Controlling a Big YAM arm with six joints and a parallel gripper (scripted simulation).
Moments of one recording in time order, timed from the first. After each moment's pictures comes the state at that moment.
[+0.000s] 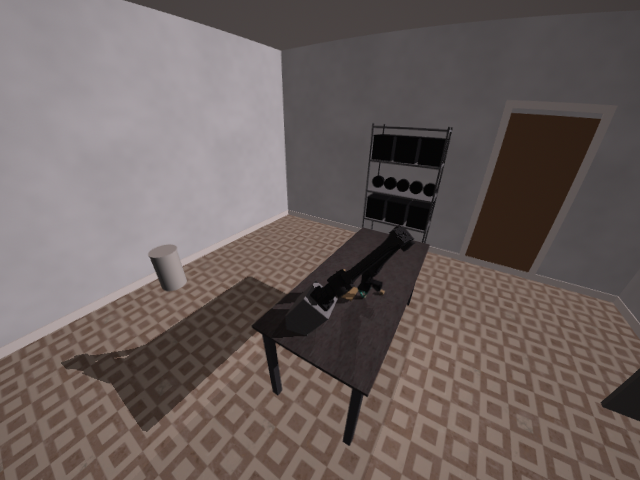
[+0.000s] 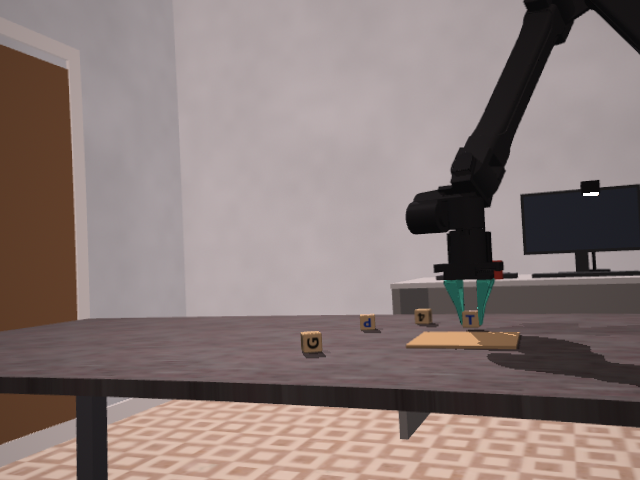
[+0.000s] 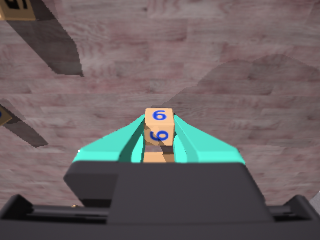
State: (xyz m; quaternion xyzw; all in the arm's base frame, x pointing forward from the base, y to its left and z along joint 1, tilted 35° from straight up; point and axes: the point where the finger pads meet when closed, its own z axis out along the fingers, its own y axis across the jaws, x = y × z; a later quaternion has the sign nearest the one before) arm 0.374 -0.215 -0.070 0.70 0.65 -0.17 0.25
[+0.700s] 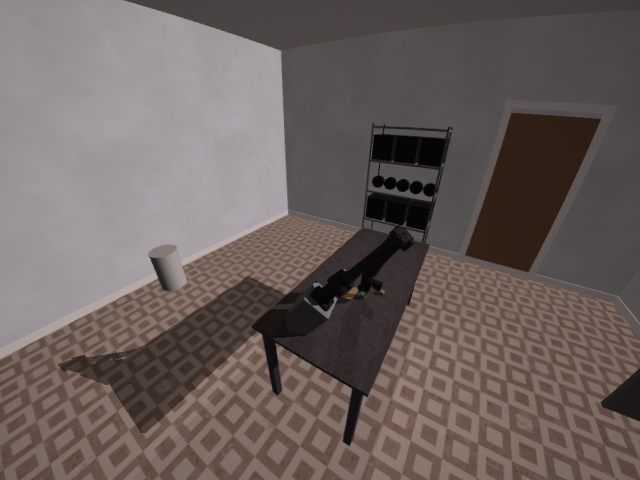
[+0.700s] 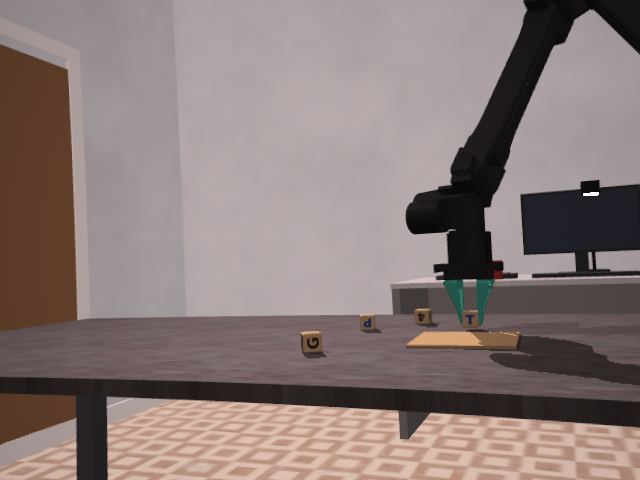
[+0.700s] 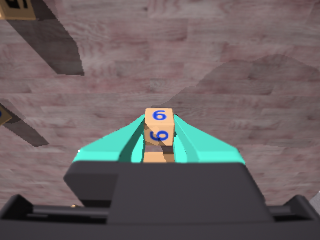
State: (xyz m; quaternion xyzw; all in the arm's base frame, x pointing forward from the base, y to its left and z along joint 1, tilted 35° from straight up) arm 0.374 -0.214 -0.070 0.70 0.65 -0.17 0.25
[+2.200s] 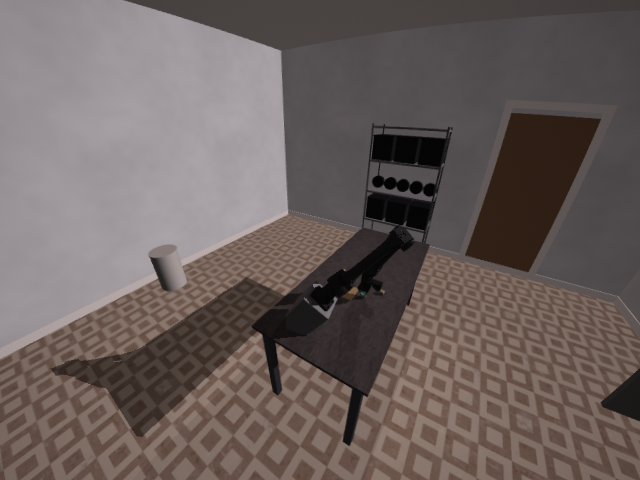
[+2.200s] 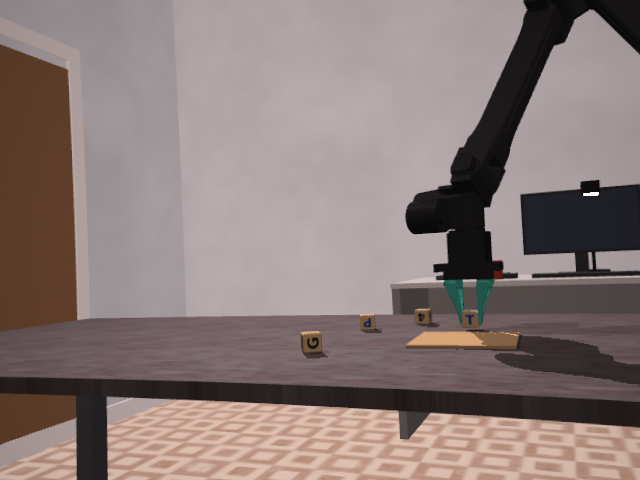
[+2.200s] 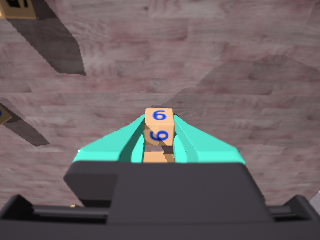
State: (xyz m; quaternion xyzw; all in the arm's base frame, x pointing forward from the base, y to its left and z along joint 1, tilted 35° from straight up) arm 0.374 -0.214 -0.070 0.70 0.65 -0.17 0.25
